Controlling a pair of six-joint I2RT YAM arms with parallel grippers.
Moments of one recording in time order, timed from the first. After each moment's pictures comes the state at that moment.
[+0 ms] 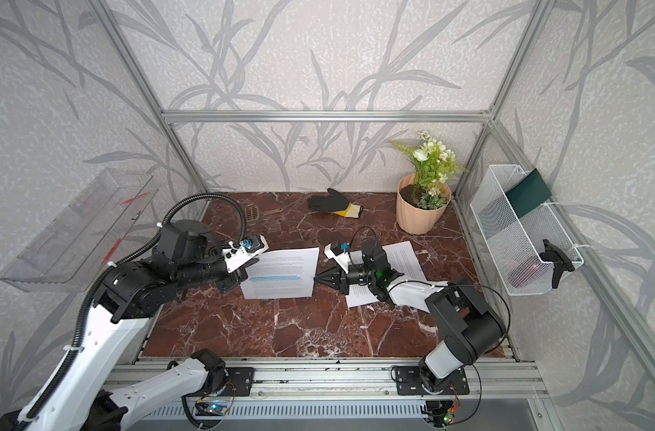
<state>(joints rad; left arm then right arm) -0.51 0.98 1.43 -1.16 0.15 0.61 0.58 1.57 0.66 0.63 -1.00 0.15</state>
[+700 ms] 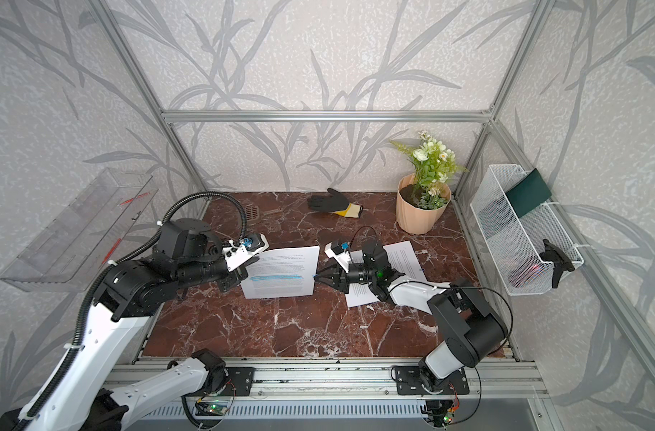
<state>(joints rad) -0.51 0.99 1.44 -1.16 0.15 0.61 0.58 1.55 0.66 0.62 -0.96 0.12</state>
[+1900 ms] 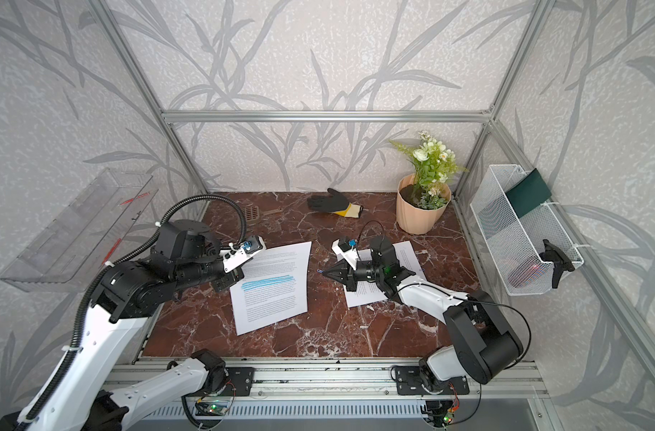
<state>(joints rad) -0.49 0.98 1.44 -1.20 0.05 0.69 0.51 1.44 0.67 0.39 -0.96 0.03</state>
